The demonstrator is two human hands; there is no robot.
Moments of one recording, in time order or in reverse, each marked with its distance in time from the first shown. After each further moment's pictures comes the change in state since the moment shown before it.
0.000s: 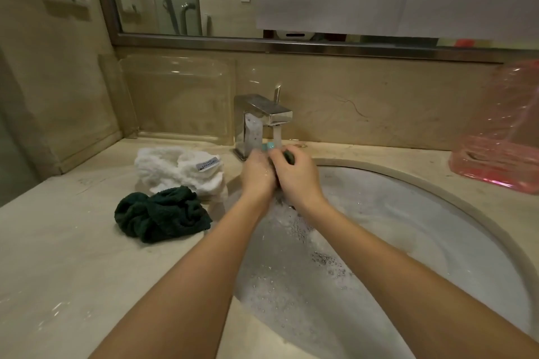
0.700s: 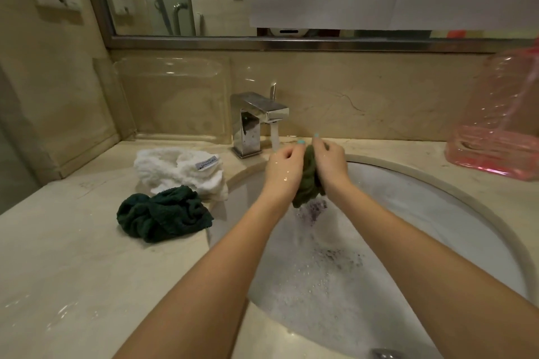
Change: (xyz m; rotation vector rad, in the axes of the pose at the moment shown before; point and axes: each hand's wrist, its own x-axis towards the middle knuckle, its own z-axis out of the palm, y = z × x) left_hand -0.036 0.016 0.015 0.119 -0.222 0.165; right_hand 0.024 0.014 -0.044 0.014 0.166 0.232
